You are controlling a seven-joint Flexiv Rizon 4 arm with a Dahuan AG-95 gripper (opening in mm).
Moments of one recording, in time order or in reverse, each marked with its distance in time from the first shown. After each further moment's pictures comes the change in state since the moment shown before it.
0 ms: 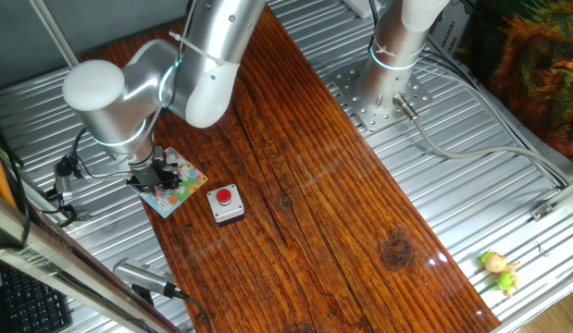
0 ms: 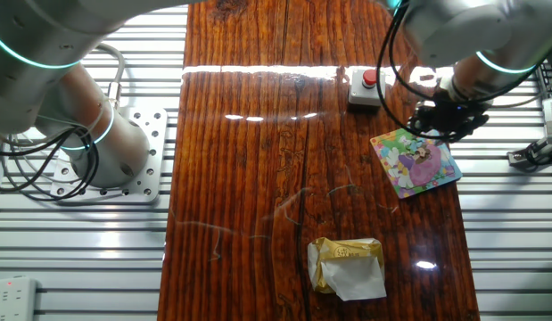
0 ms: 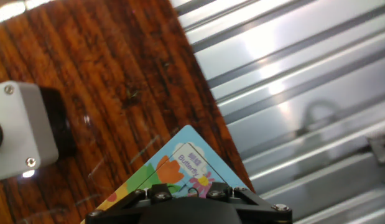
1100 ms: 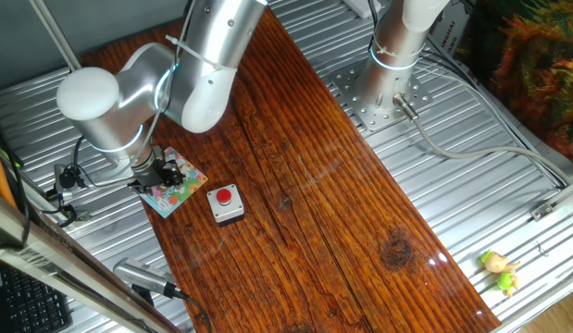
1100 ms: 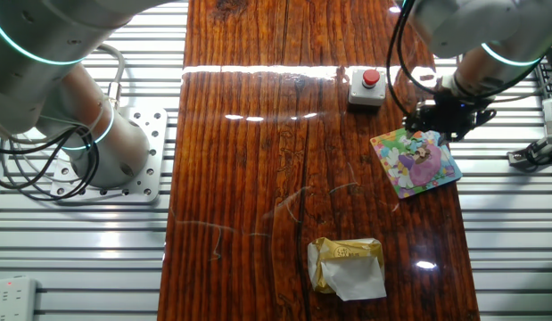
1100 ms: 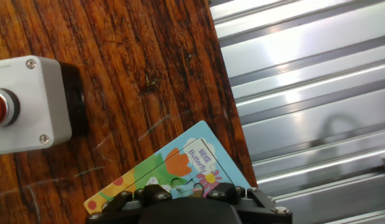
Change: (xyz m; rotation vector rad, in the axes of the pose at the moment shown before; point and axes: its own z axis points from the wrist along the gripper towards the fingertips) arm 0.003 0.001 -0.002 -0.009 0.041 -0.109
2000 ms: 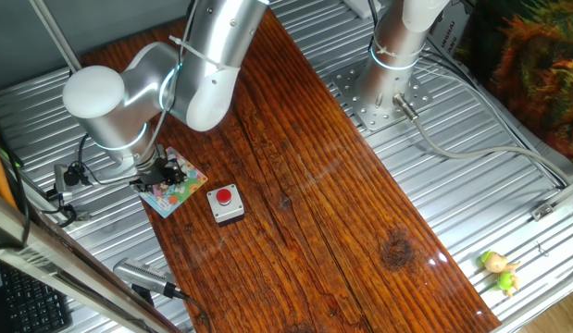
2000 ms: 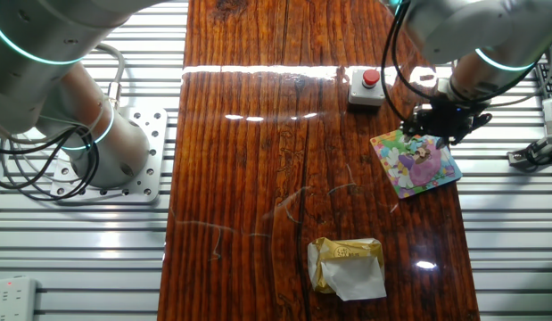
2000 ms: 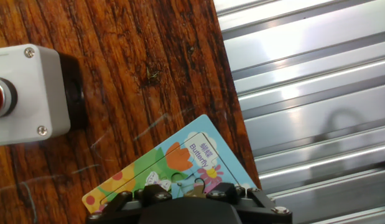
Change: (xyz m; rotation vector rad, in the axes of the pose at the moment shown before) arm 0.009 0.000 0.008 0.018 -0.001 -0.012
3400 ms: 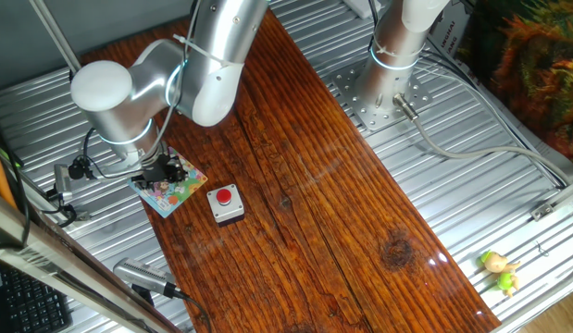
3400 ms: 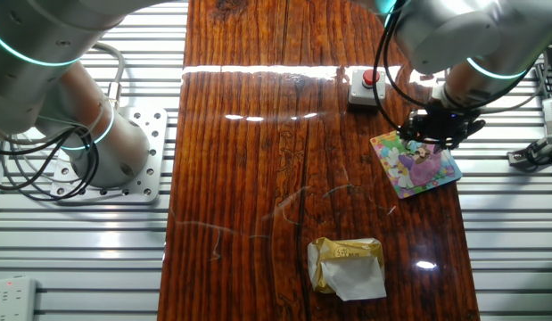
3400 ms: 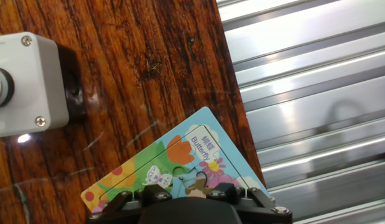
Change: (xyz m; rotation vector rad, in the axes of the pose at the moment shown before) arm 0.005 0.002 0.004 0.020 -0.010 0.015
